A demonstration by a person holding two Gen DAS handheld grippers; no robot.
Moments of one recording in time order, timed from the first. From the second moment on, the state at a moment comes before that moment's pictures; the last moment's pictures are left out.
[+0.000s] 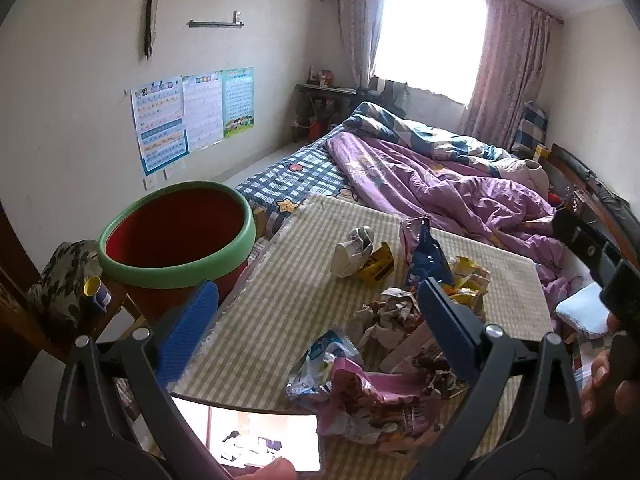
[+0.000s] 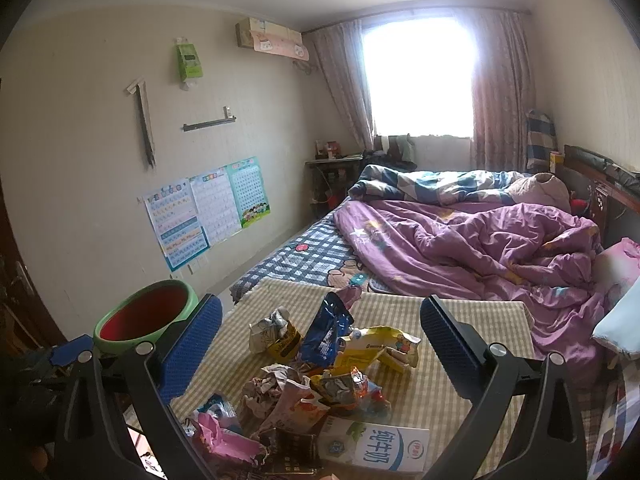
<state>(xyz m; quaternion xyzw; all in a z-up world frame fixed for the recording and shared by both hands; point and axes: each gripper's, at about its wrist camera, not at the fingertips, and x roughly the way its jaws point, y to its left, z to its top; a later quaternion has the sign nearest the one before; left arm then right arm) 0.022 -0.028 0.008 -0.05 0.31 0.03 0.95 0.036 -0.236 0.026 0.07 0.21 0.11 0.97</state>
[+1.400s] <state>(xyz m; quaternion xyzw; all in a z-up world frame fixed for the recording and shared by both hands) 0.047 -0.041 -0.091 -0.04 0.48 -0.13 0.87 0.046 -0.280 -0.031 0.12 0.34 0.15 0.92</state>
